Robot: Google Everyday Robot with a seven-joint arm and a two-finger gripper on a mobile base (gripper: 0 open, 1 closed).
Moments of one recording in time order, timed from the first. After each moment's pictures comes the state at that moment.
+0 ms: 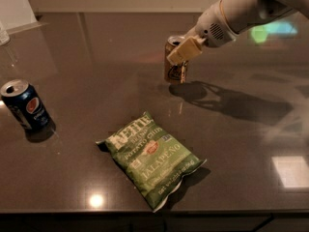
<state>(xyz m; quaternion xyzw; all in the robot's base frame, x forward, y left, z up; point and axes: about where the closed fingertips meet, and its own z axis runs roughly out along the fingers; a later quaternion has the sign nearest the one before) 0.615 -0.074 0.939 -0.49 0.78 0.19 0.33</state>
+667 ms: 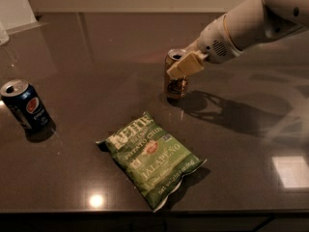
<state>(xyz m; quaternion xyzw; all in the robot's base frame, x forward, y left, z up) 0.572 -0.074 0.926 -0.48 0.79 0.20 0.33</state>
